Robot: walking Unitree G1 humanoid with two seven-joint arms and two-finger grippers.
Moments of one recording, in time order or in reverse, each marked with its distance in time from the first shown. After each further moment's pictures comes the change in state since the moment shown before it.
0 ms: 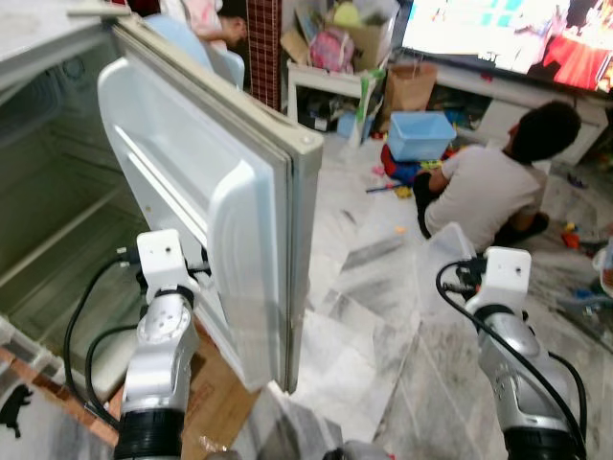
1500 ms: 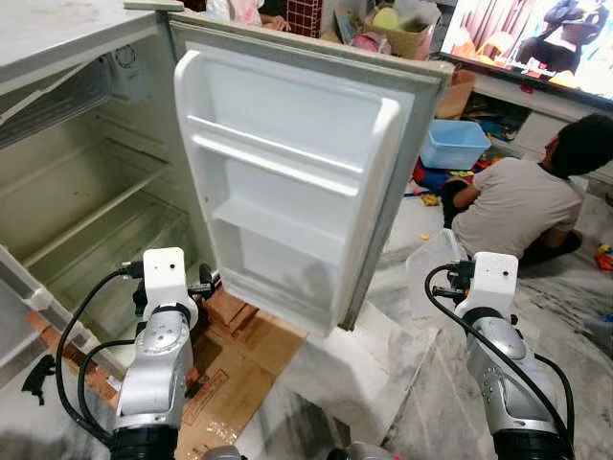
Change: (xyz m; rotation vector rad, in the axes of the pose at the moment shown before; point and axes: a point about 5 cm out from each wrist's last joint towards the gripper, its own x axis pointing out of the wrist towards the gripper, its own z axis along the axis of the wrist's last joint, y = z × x) left arm -0.028 0.019 -0.017 0.079 0.031 0.029; right arm -0.001 0.005 -0.003 -0.033 0.003 -0.003
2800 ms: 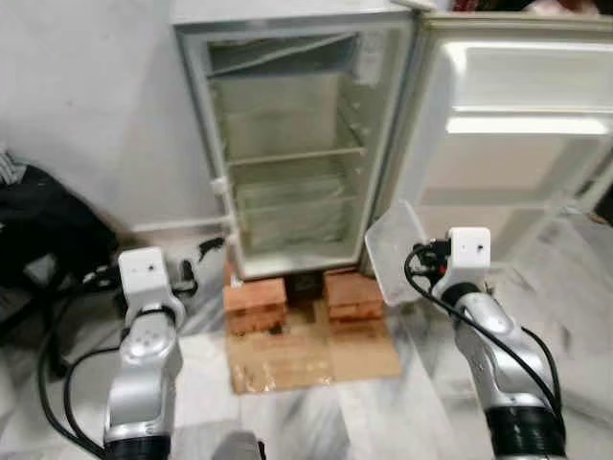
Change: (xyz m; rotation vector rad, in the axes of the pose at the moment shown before) left arm -0.014 0.019 0.006 -0.014 -0.098 0.035; right arm 0.012 0.041 0.026 0.009 -0.097 0.284
